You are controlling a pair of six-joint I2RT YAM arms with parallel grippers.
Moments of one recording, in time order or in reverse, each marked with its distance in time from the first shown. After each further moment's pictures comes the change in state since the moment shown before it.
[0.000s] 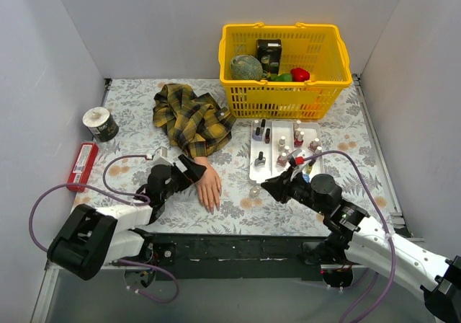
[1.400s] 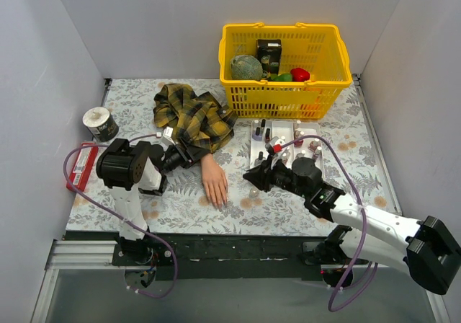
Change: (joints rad) left arm 0.265 0.838 0.292 0.764 0.658 -0.112; right arm 0.000 0.402 0.130 0.278 -0.131 -0.056
